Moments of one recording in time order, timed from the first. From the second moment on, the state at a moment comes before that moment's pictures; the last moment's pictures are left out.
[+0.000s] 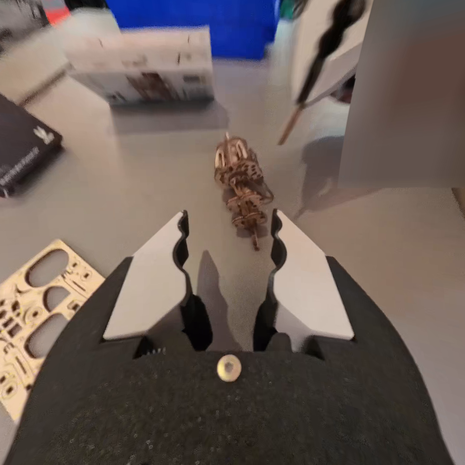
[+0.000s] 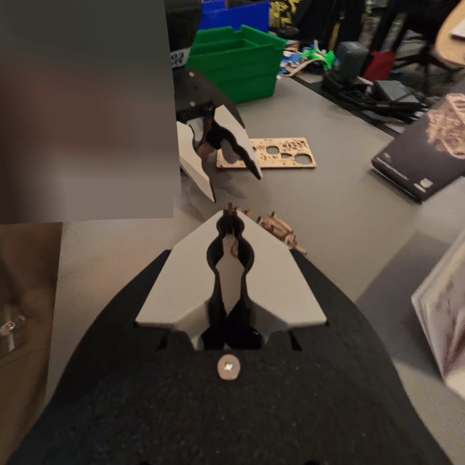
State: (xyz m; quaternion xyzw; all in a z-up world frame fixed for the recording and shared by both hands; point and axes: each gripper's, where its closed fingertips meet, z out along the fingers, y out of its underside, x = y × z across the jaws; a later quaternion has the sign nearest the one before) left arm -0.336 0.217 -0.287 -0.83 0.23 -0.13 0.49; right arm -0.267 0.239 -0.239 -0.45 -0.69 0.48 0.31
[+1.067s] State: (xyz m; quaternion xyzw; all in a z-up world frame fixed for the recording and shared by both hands) left arm -0.309 0.220 -0.327 -0.87 0.28 -0.11 0.39; right arm -0.280 0.218 -0.299 -0.68 -0.46 0.56 0.05
